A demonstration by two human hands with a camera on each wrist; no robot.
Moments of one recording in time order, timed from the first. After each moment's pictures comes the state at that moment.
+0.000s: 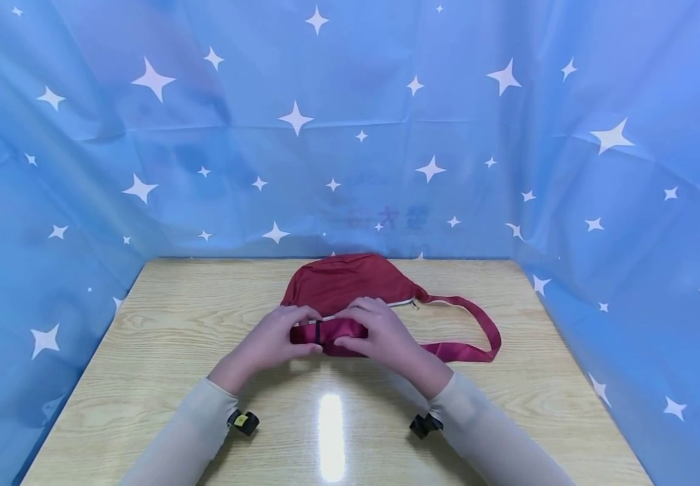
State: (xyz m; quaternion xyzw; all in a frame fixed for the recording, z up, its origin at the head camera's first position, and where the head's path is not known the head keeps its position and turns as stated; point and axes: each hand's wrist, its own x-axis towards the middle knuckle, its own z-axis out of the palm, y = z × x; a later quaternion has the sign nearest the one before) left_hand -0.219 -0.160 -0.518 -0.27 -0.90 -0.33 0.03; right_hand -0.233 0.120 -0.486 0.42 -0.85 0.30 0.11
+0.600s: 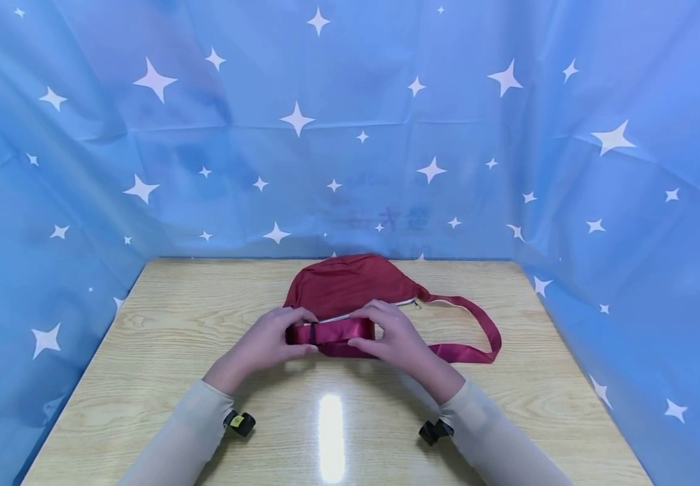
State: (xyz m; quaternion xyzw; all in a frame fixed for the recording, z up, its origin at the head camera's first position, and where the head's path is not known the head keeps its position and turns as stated) left_hand -0.218 -0.171 -0.524 -0.27 -0.91 -0.32 0.04; right_hand -0.235 0.142 -0.500 0.40 -0.84 0.35 0.11
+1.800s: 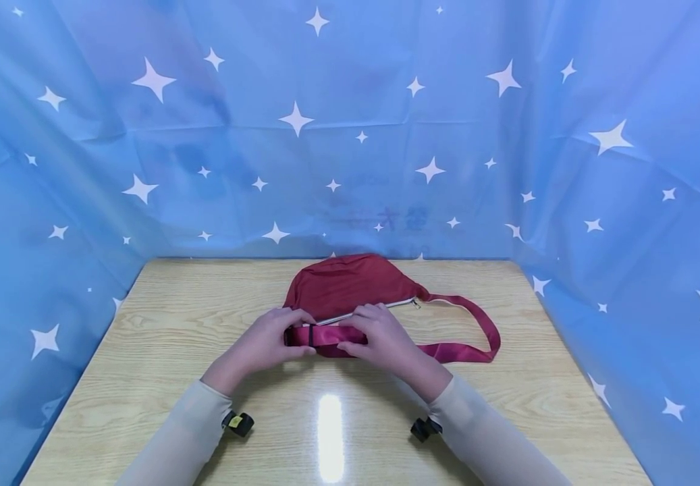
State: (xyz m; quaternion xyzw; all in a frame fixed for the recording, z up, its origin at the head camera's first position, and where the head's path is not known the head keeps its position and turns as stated) left_hand -0.216 -0.173 -0.522 -0.27 -0.91 -0.32 0.03; right_hand -0.233 0.121 -0.499 0.41 -0.88 0.22 0.11
